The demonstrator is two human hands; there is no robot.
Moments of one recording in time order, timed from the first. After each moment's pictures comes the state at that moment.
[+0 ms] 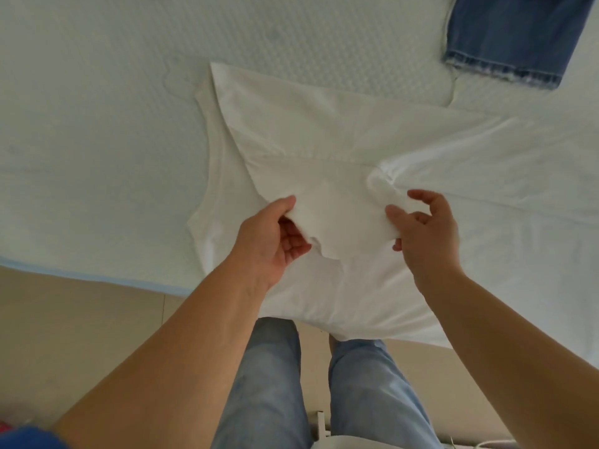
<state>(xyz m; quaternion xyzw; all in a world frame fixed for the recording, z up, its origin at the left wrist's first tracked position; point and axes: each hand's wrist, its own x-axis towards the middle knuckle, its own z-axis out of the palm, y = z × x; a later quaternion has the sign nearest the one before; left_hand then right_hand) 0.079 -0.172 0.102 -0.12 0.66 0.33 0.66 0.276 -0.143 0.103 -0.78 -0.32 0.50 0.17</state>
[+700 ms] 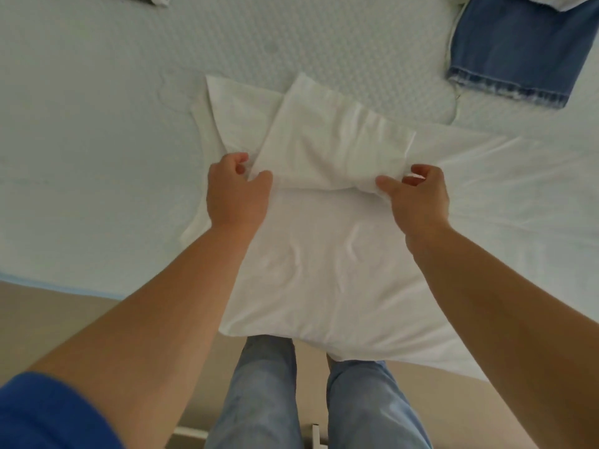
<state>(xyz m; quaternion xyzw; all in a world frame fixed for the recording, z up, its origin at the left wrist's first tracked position) 0.043 -0.116 0.058 0.30 0.89 0.17 0.32 0.257 -0.073 0.064 -0.82 -0.33 0.46 0.12</state>
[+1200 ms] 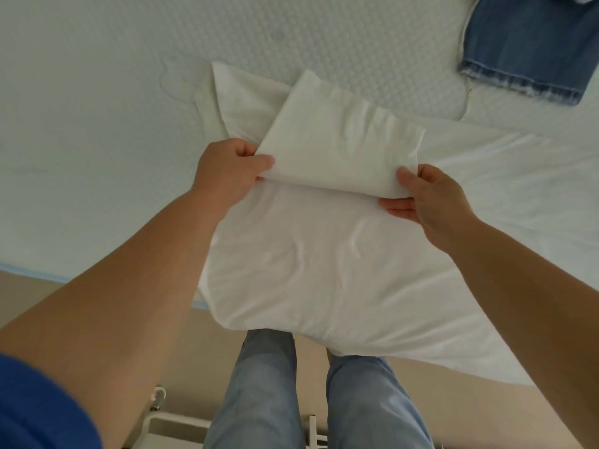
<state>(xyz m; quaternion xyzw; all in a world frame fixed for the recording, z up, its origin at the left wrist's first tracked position) 0.013 -0.097 0.069 0.28 0.81 0.18 0.49 0.278 -0.066 0.067 -0.71 -0.26 0.64 0.13</state>
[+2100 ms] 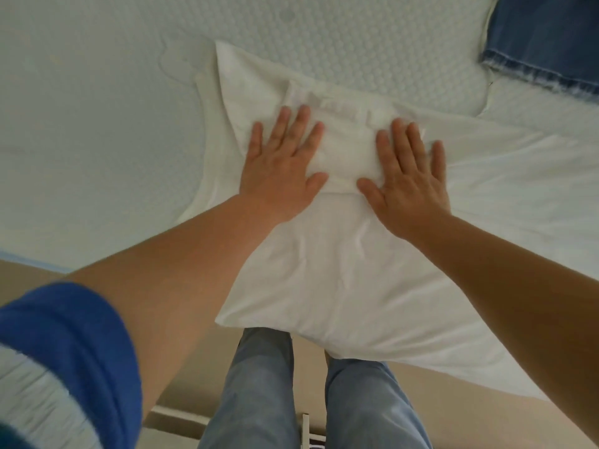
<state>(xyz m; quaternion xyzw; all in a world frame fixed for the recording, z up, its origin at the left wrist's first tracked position) 0.058 -0.110 0.019 0.69 0.68 -0.10 0.22 0.261 -0.077 0.029 -0.53 -0.81 0.19 -0.15</state>
